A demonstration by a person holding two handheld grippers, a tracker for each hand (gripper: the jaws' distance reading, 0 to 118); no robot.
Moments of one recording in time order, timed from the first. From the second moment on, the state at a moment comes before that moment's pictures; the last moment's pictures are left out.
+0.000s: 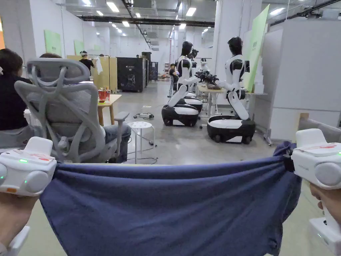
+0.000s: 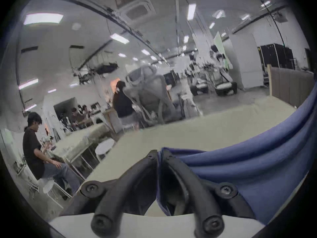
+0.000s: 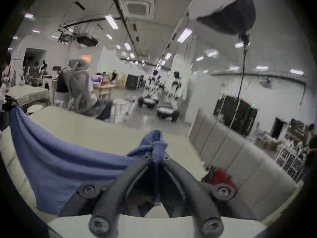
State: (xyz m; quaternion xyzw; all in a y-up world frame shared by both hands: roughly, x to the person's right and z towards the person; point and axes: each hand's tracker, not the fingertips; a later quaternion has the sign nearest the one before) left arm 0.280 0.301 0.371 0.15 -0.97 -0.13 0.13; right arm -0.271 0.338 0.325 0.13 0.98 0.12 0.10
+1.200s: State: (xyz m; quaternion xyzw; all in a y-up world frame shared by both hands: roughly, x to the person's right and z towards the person) left arm 0.282 0.160 0.299 0.07 -0.96 -0.25 0.06; right arm -0.282 0.139 0.278 0.09 0.95 0.27 0.10
